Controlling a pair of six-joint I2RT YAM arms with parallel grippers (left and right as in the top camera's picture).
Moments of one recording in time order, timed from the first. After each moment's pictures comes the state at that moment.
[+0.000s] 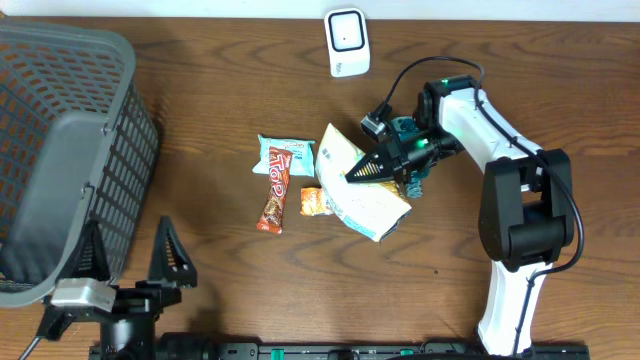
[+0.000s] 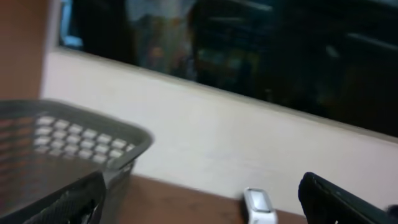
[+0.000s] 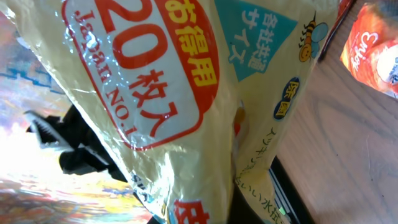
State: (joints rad) left arm -0.02 0.01 0.62 -0.39 -0.07 -0.27; right arm 0.22 2.15 1.61 -1.66 -1.32 -0.57
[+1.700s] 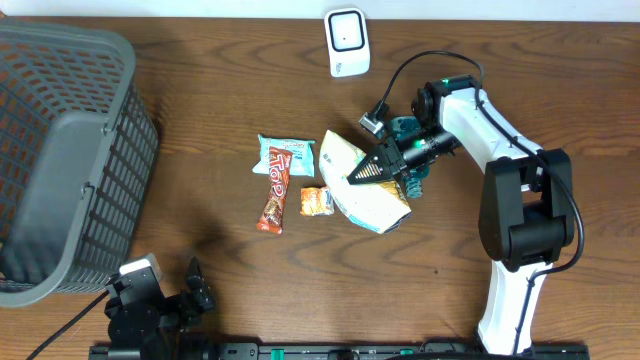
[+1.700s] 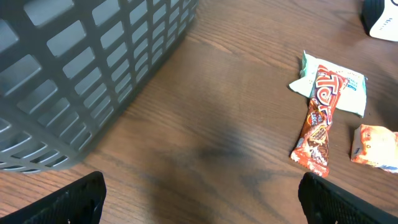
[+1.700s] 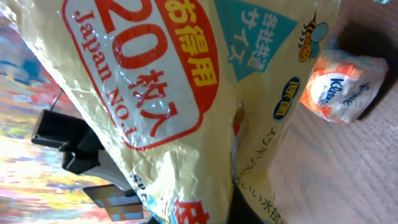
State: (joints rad) left arm -0.02 0.01 0.53 -1.11 -0.17 -0.27; right arm 0.22 2.15 1.61 -1.49 -1.20 -0.57
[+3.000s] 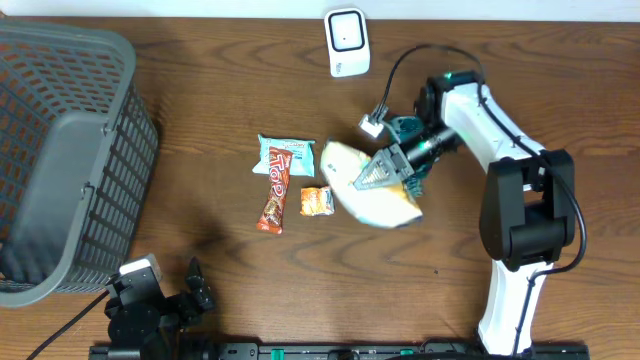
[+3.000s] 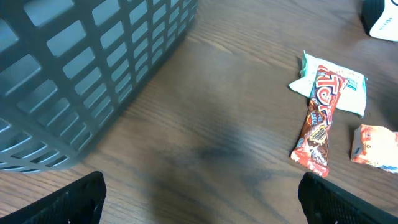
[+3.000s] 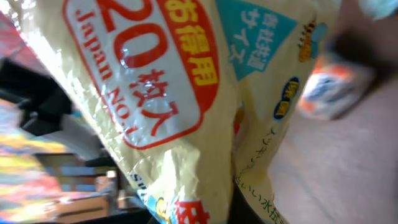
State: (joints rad) left arm -0.02 0.01 0.53 -1.11 -0.17 -0.27; right arm 0.21 2.15 1.71 -1.58 -1.06 -0.79
